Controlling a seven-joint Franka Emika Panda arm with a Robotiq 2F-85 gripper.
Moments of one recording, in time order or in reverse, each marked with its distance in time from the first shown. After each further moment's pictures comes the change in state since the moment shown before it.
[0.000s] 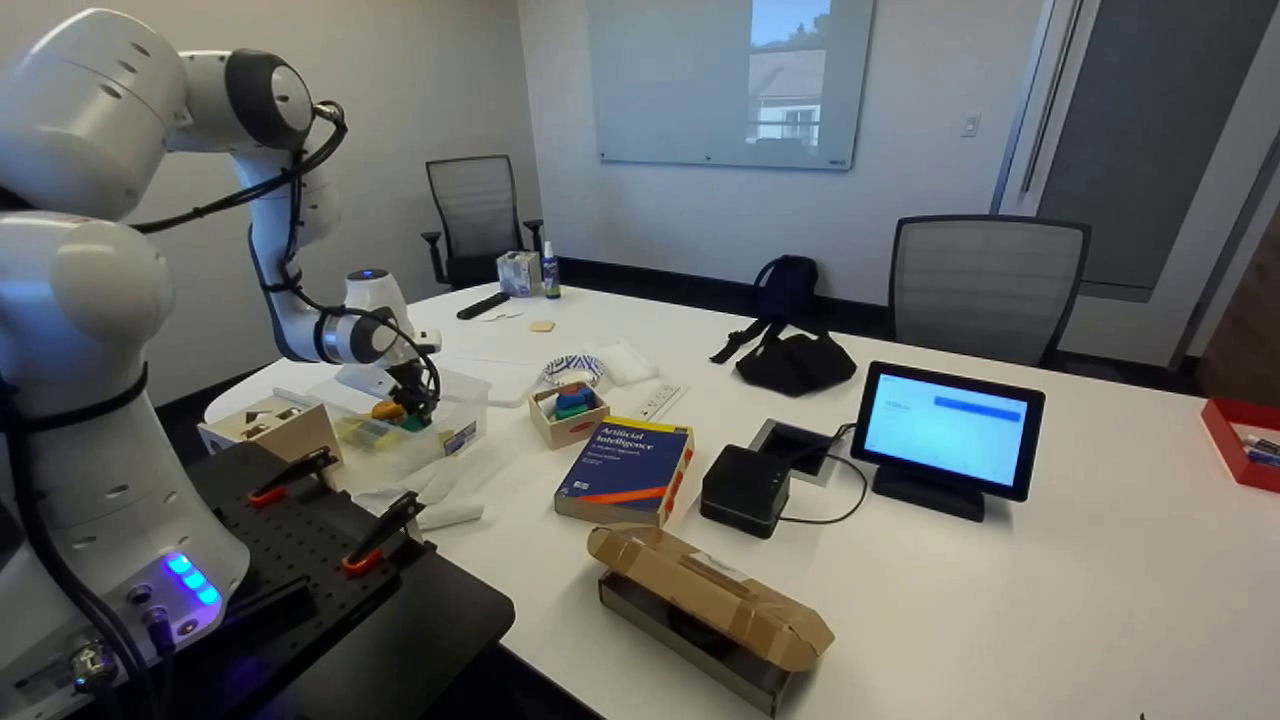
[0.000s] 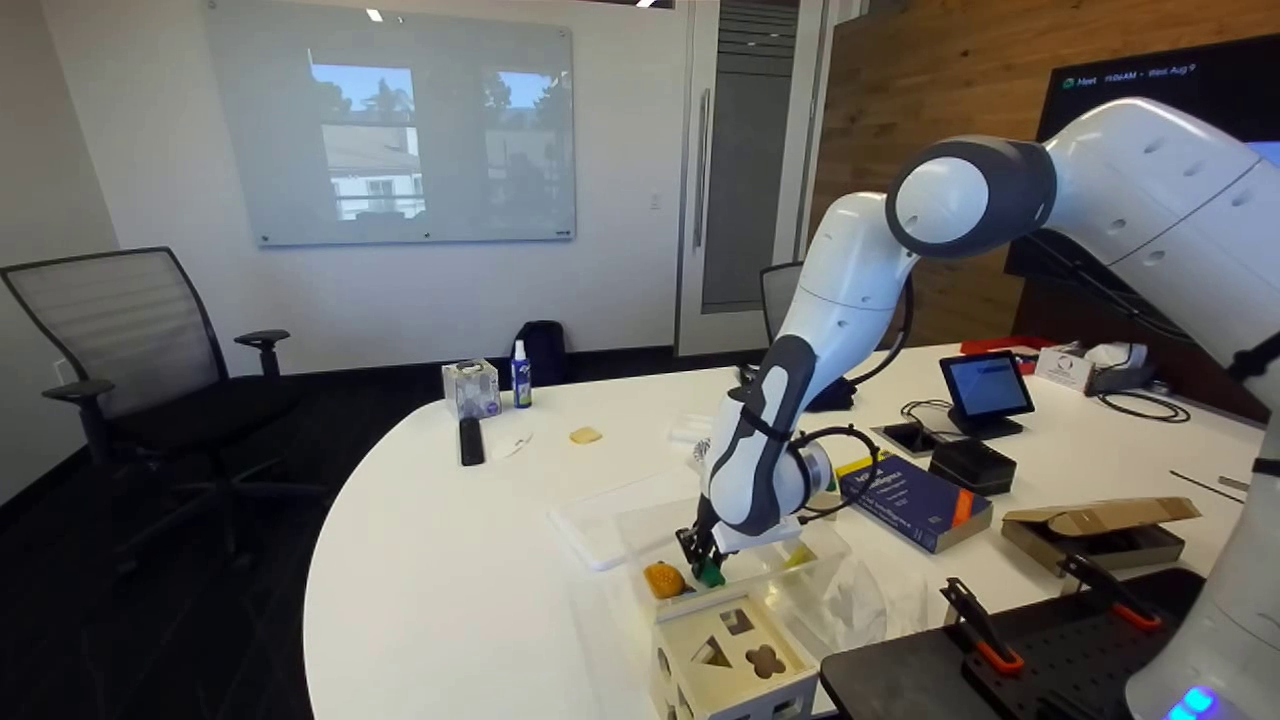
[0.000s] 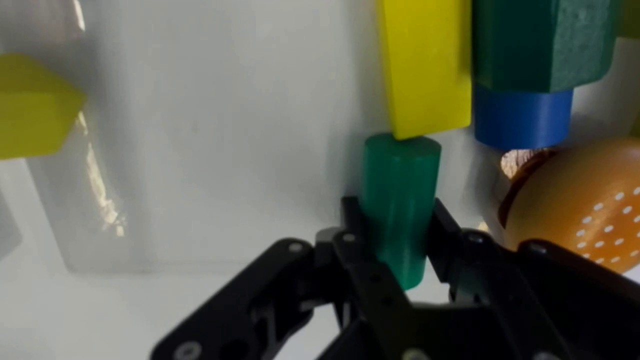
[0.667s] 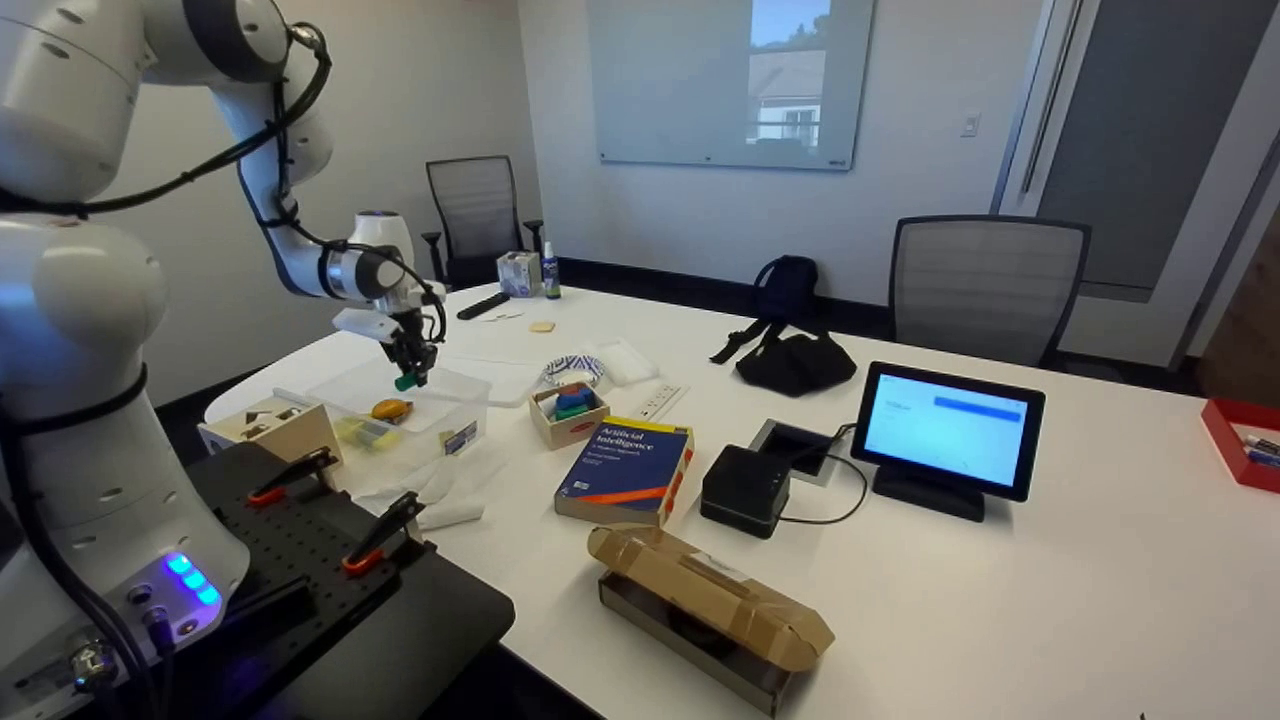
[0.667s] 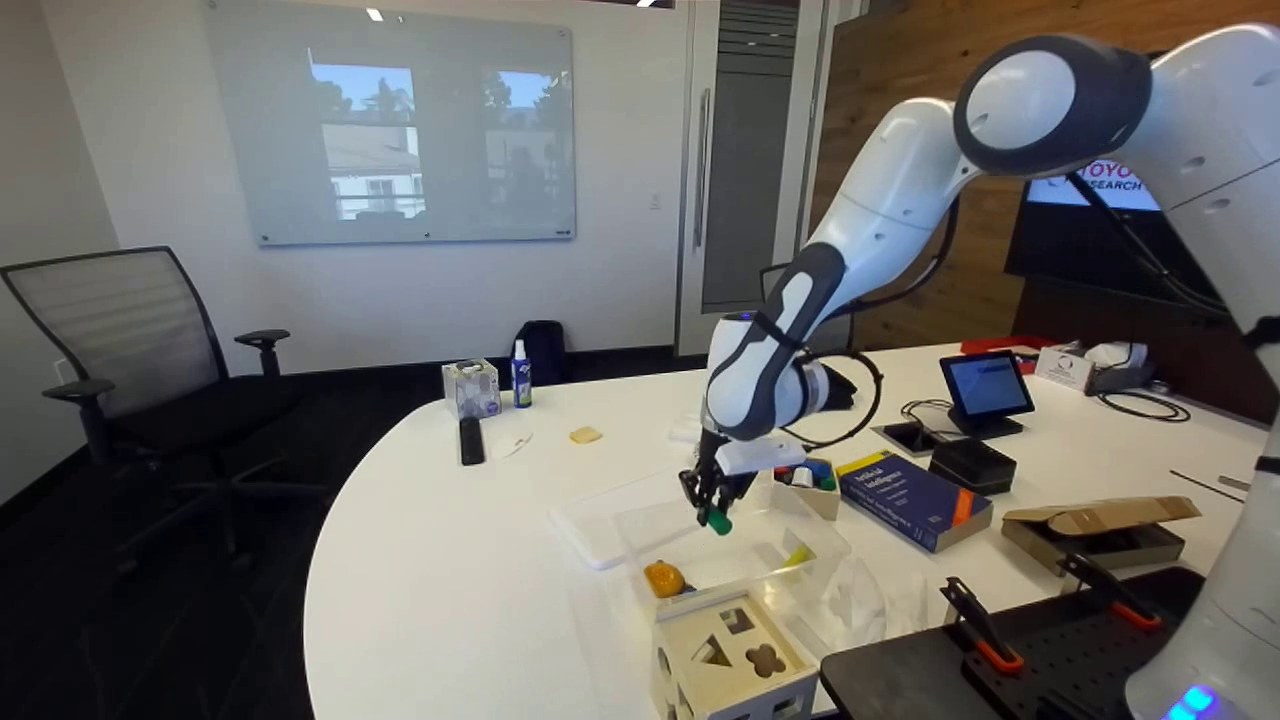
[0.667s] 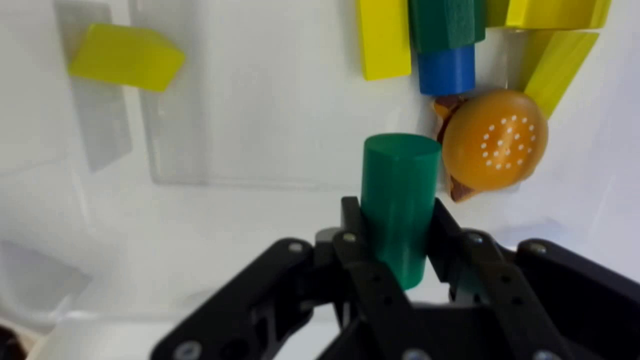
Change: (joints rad) arm -0.084 -0.261 0.034 -0.058 -0.047 -0.305 -0.032
